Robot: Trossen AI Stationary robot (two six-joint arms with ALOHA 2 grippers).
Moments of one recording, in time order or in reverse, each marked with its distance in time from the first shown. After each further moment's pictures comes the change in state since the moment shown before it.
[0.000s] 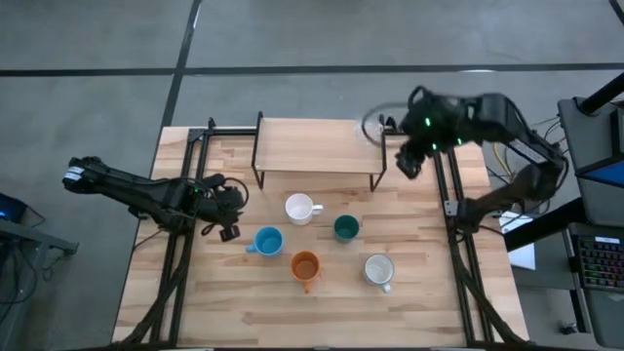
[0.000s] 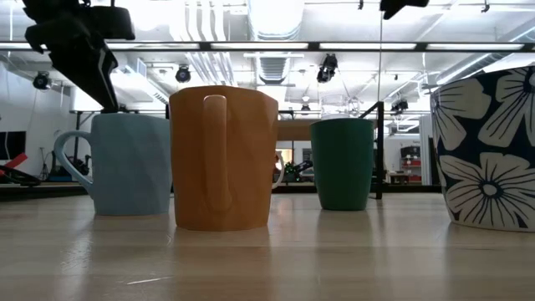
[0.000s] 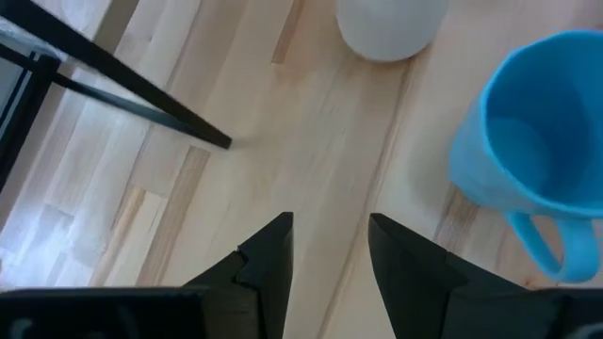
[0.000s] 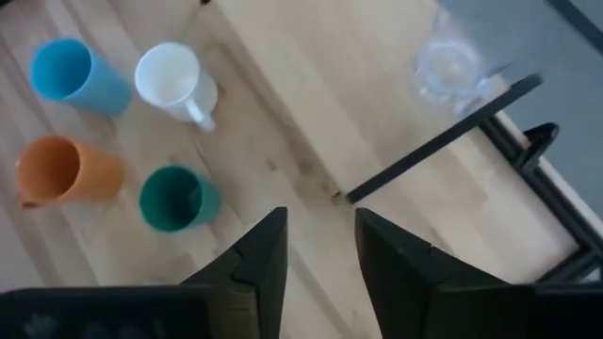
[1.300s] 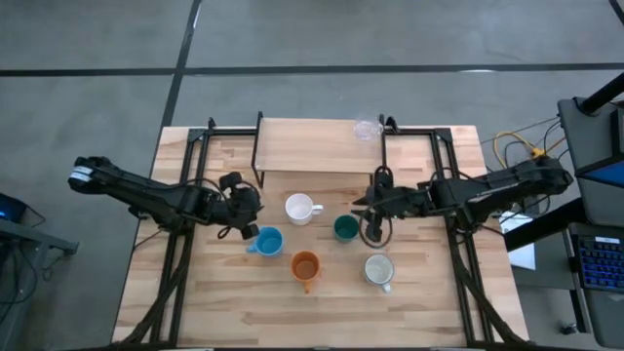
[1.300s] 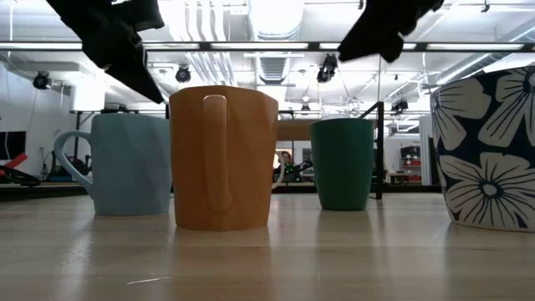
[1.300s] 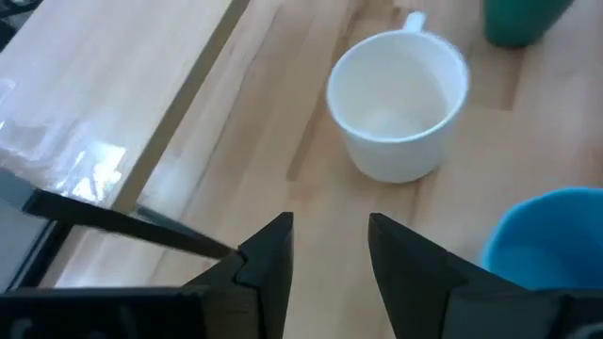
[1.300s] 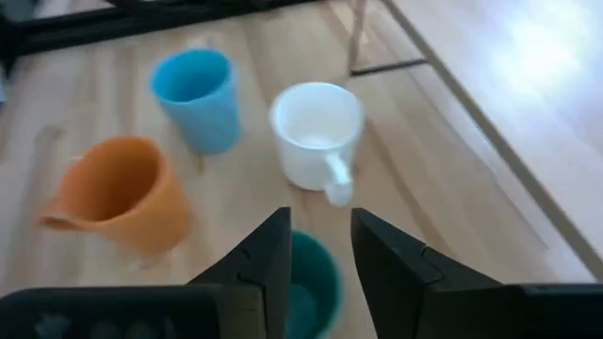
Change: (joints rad) left arm 0.003 0.122 -0.013 0.314 -0.180 0.134; right arm 0.422 -0.140 -0.930 1.168 0.239 -0.018
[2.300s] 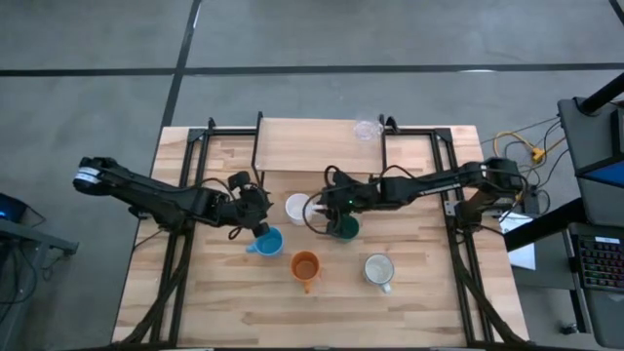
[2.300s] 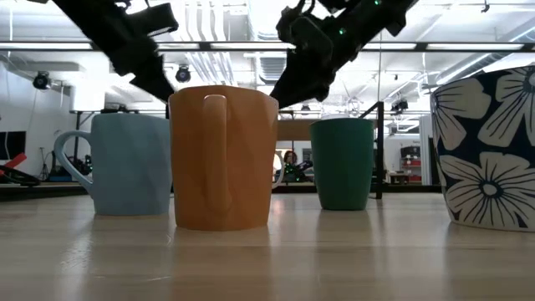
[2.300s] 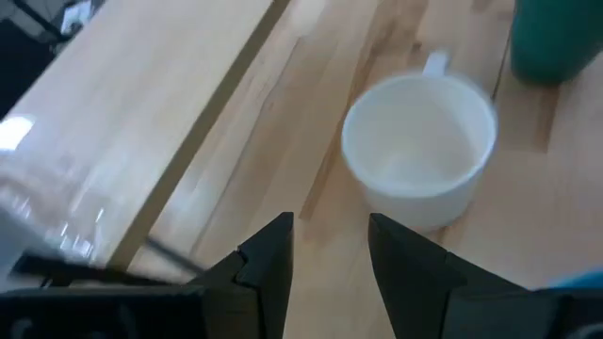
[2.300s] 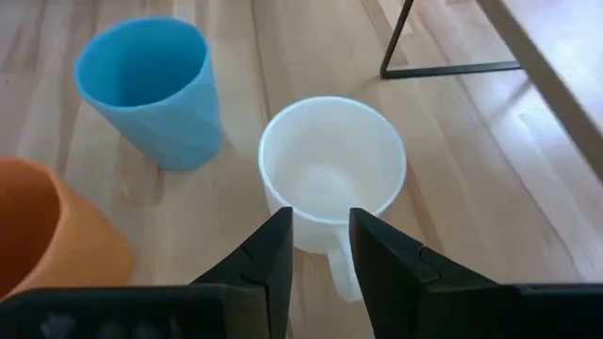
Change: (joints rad) left arm 0.024 0.083 -0.018 0.186 -0.066 0.071; right arm -0.145 0.441 0.206 0.194 -0.195 -0.204
